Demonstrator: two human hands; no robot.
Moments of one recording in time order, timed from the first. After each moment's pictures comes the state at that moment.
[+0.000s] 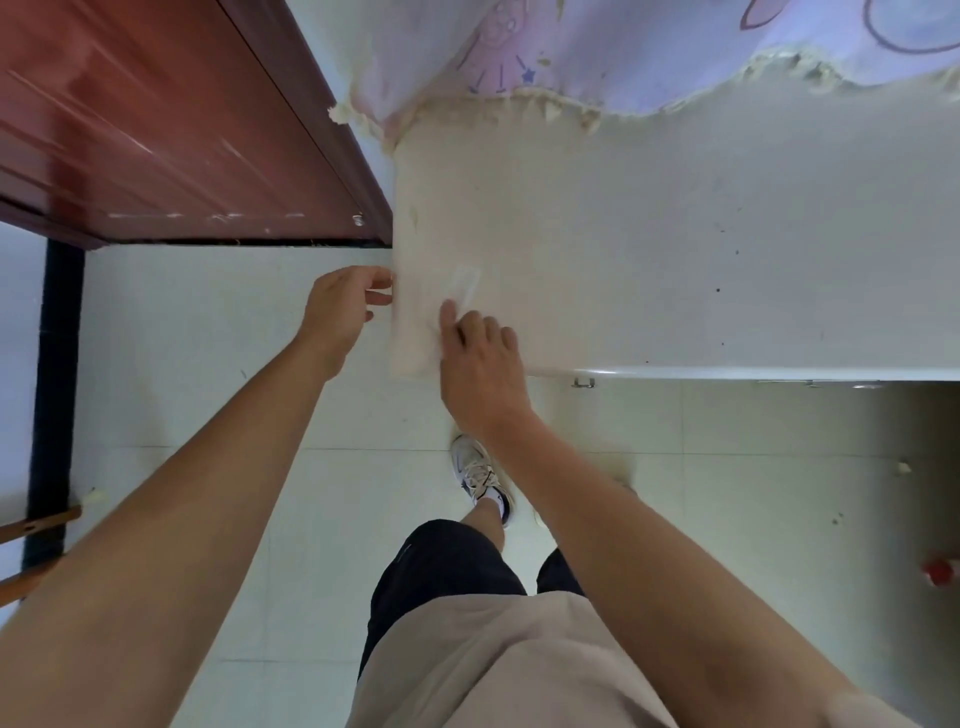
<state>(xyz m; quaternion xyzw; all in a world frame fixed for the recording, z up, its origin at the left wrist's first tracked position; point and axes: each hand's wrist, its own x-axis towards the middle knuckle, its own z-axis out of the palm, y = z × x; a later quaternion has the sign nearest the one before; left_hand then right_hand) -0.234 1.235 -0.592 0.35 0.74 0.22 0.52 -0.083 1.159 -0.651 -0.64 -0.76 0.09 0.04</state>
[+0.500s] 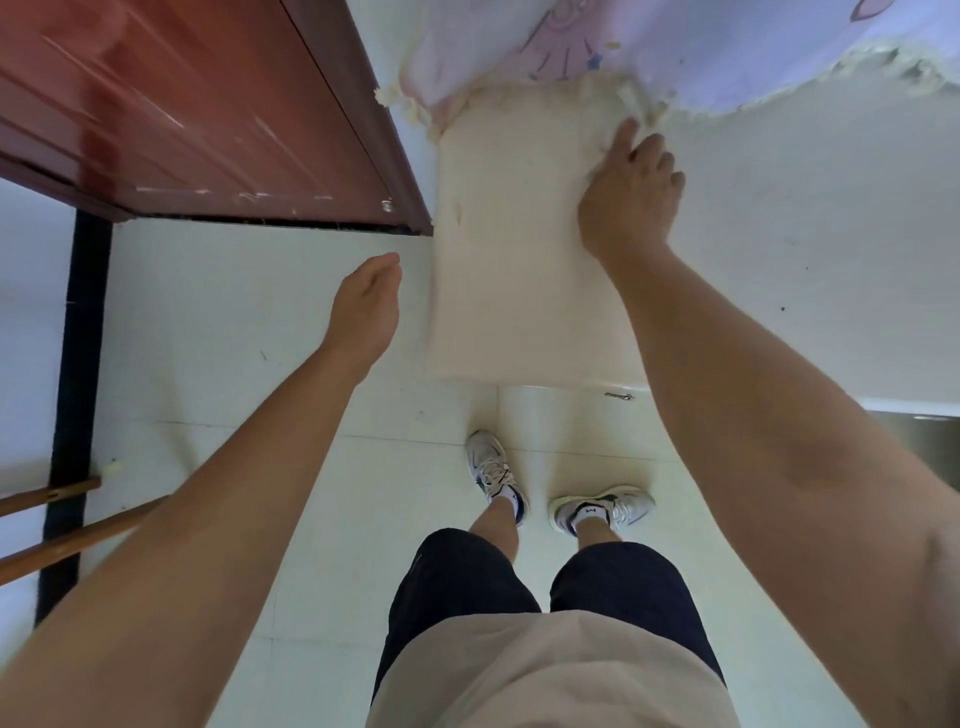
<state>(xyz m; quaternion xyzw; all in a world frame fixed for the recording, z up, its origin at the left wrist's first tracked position) -0.255 1.235 -0.610 0.37 0.76 0.22 0.50 -0.007 1.343 -0.648 -0.78 -0.62 0.06 0.00</state>
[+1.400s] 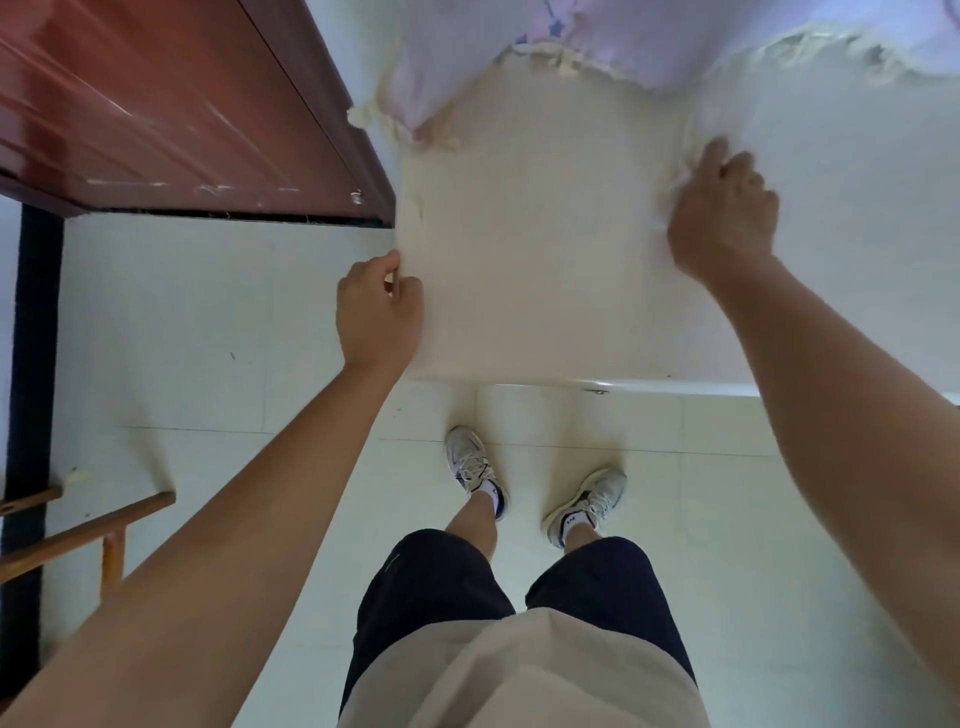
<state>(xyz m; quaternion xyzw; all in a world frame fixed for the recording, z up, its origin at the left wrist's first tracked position) -0.213 1.234 -0.643 0.48 0.79 0.21 0.32 0.108 1.321 -0.651 -0.78 -0.63 0.04 -0.05</state>
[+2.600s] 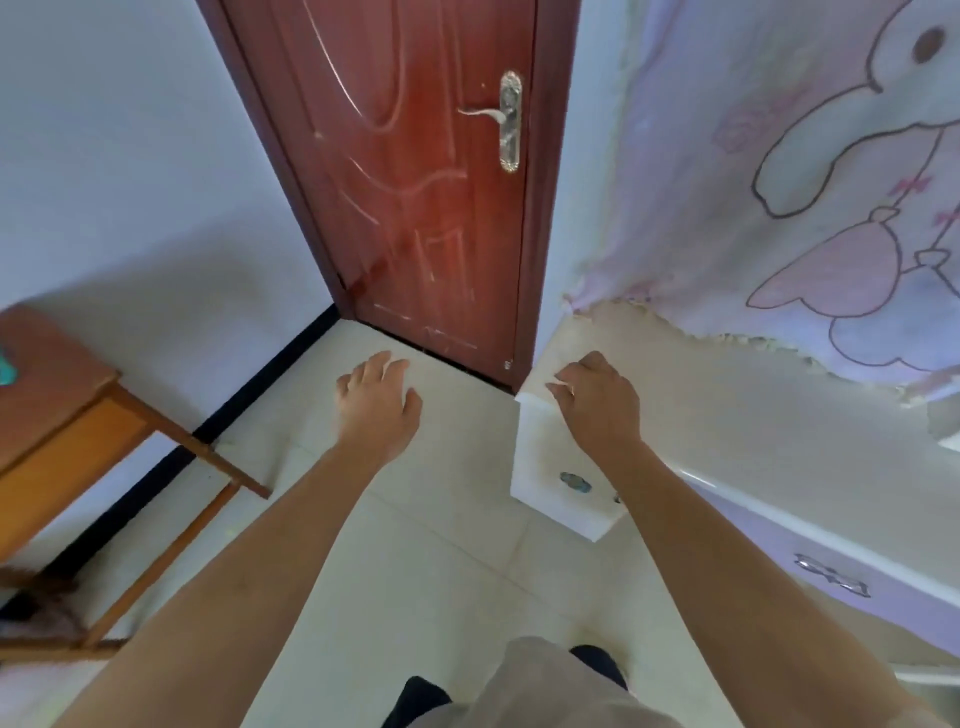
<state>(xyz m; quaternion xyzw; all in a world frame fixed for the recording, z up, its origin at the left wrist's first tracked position) -0.252 0.932 -0.411 0.52 0.85 0.06 0.04 -0.010 1.060 -0.433 -0.50 -0.84 0.10 0.17</state>
